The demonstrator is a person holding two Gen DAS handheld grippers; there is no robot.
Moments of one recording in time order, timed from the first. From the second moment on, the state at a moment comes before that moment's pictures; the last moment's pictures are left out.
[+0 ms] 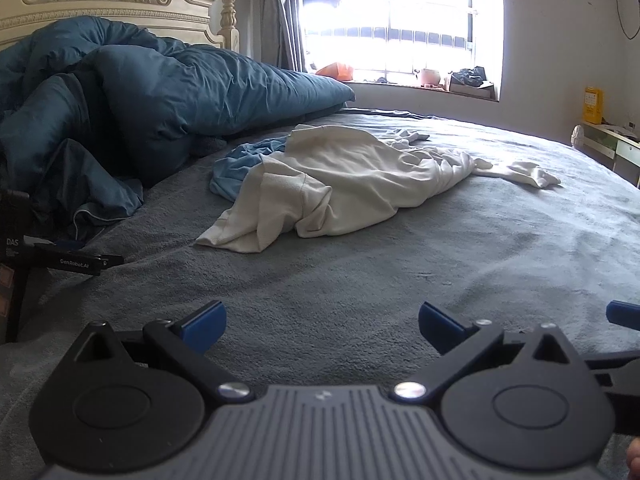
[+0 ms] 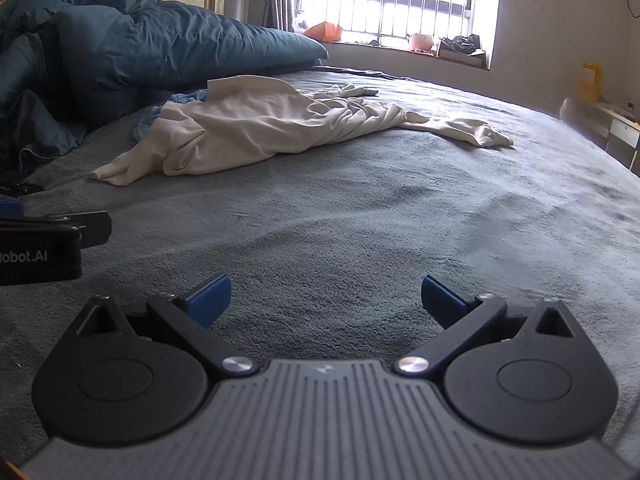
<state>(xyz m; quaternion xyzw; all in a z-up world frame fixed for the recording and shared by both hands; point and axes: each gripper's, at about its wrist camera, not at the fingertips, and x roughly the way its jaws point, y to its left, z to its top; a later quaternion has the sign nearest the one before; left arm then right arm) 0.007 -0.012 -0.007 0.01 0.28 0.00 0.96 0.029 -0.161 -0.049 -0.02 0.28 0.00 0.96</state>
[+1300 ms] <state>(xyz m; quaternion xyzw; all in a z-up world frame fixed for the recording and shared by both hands) 0.013 -0.005 -0.009 0.03 0.28 0.01 0.96 0.041 -0.154 -0.053 -0.04 0.30 -0.01 0.95</state>
